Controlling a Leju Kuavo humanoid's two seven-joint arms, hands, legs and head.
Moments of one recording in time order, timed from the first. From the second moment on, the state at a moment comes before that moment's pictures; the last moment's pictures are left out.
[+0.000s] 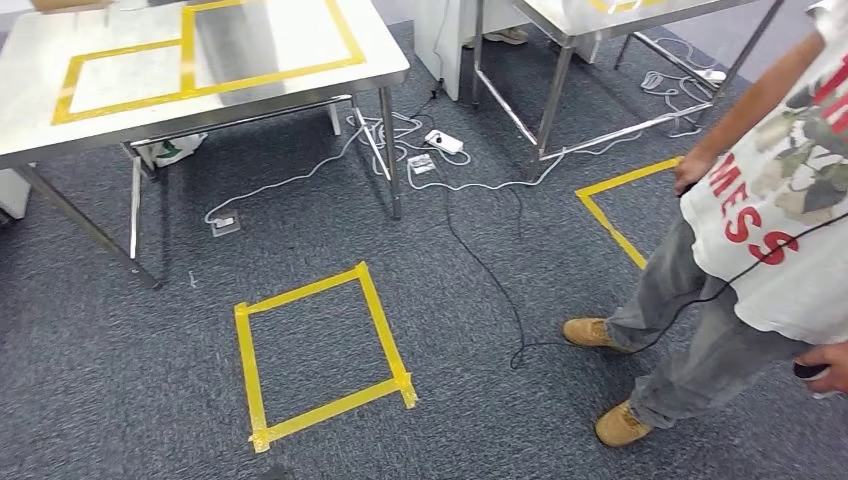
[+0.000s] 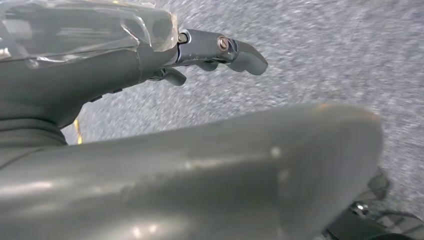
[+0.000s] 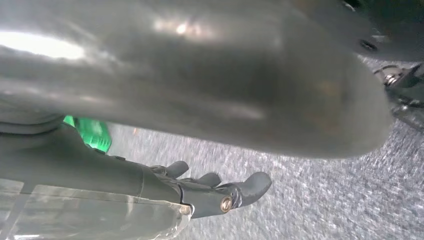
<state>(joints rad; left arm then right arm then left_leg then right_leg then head) -0.09 -0.04 0.42 -0.24 -1.24 0.00 -0.07 -0.06 -0.03 0.79 -0.24 -0.12 -0.03 0.25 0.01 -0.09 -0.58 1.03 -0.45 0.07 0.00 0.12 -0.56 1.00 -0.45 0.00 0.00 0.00</state>
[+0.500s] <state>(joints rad) -0.09 -0.05 0.37 -0.25 -1.18 0.00 -0.07 -0.06 -0.05 0.78 -0.24 -0.10 -0.03 0.25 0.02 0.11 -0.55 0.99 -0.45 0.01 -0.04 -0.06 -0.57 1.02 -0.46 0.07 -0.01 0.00</state>
